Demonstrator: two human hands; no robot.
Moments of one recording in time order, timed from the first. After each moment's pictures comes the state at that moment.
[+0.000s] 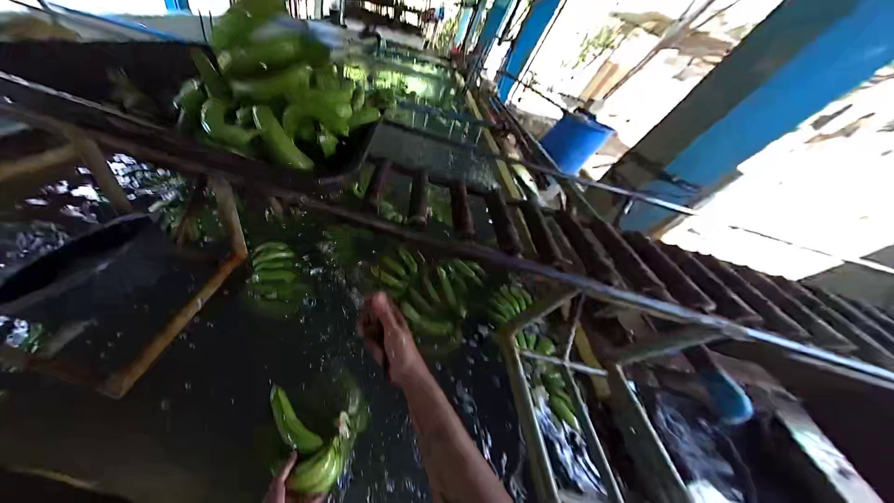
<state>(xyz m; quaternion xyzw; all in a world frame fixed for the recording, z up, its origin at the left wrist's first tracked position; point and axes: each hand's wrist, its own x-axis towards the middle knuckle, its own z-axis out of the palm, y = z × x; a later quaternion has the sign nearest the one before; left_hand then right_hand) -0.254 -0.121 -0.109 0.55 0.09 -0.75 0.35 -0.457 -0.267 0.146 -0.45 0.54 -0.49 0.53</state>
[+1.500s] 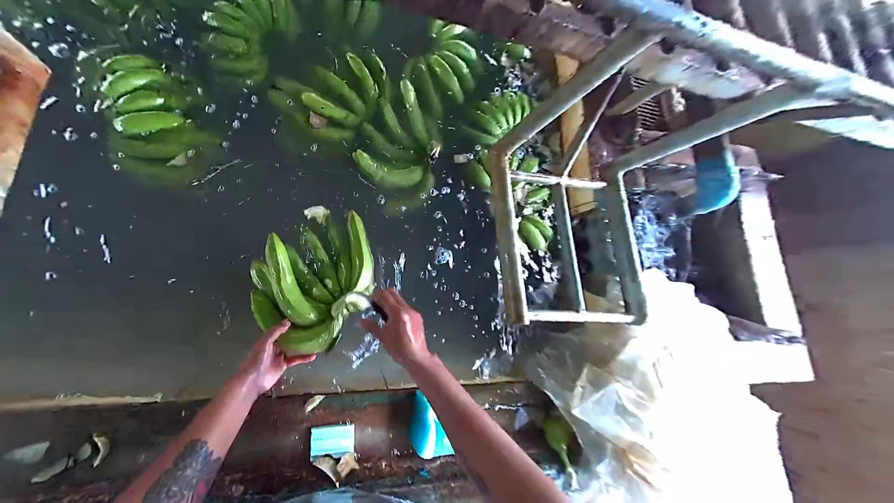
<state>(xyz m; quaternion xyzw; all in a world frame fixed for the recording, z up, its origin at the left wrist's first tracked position) -0.270 -0.161 -0.089 0.56 -0.14 -0.80 0.17 -0.519 -0.093 -0.027 -0.51 0.75 -0.18 0.37</state>
